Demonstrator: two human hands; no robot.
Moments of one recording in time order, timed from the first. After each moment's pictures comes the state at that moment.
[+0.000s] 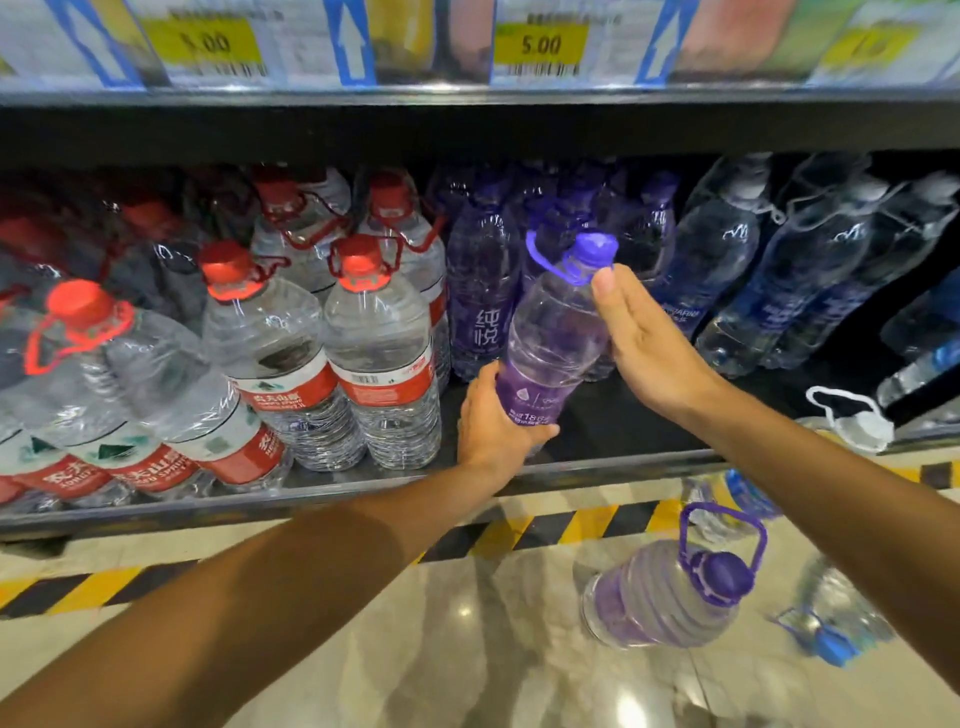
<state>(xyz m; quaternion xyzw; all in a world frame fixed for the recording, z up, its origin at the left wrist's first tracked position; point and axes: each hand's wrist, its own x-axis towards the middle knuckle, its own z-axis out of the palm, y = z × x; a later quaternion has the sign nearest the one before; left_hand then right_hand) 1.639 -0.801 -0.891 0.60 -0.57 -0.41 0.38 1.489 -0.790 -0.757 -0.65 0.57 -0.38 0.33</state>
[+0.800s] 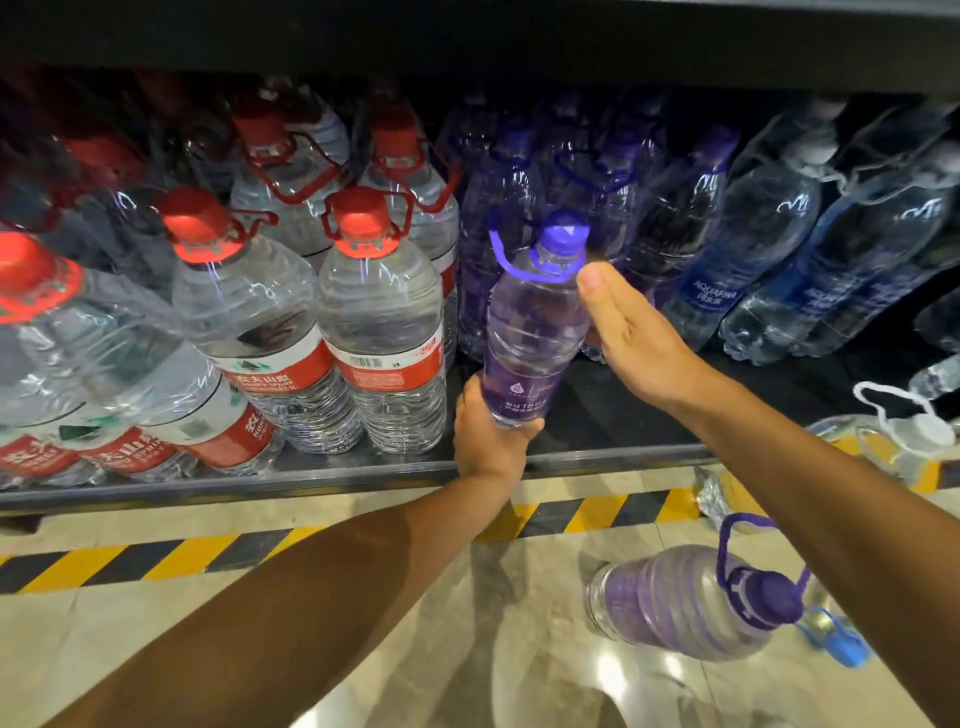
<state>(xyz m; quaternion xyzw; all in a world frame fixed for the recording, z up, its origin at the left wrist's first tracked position) 1.640 -0.804 -0.941 0.68 -0.46 -0.42 0.39 1.501 -0.823 -0.797 -0.68 0.56 -0.31 0.35</state>
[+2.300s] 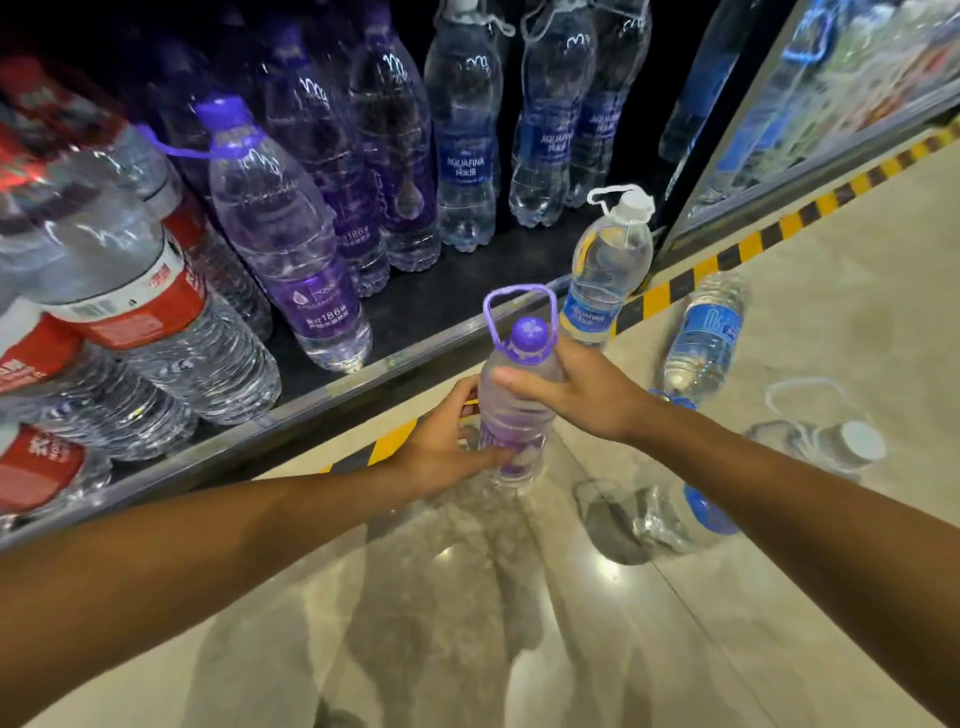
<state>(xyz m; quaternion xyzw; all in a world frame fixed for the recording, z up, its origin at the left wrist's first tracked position) 1.598 -0.683 -0.963 0.34 -0.73 -0.59 0.11 1.414 -0.603 -0.878 -0.56 0.67 -0.36 0.34</state>
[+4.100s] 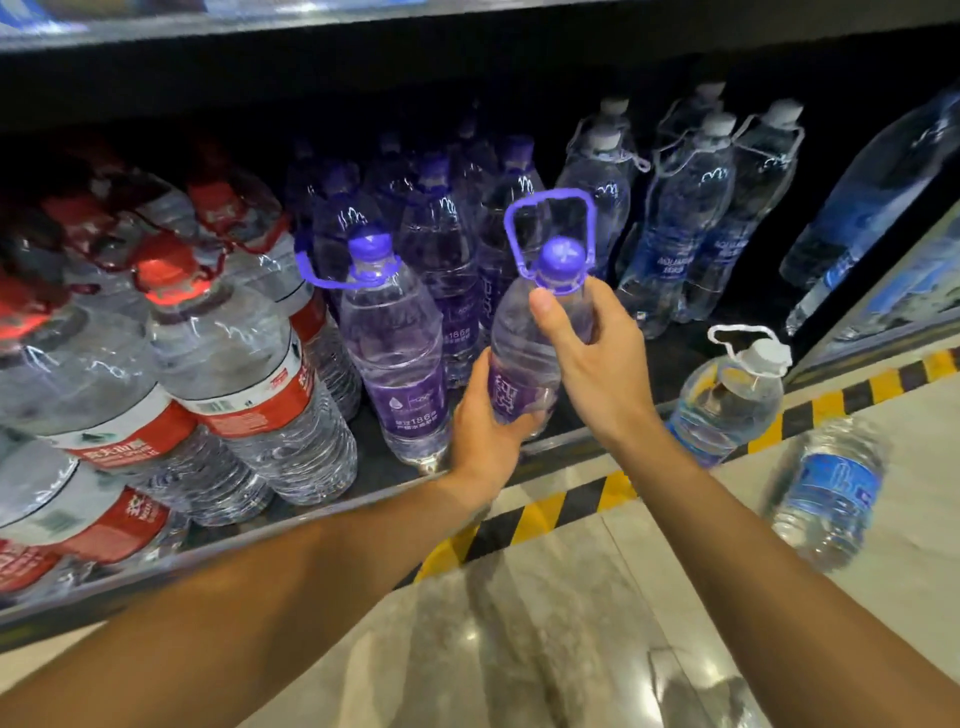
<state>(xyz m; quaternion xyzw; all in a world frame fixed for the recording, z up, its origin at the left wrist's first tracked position) 1.557 -0.791 -0.917 0.43 -0.61 -0.51 0.43 1.444 -0.754 -0.816 -0.48 0.60 -0.60 0.24</state>
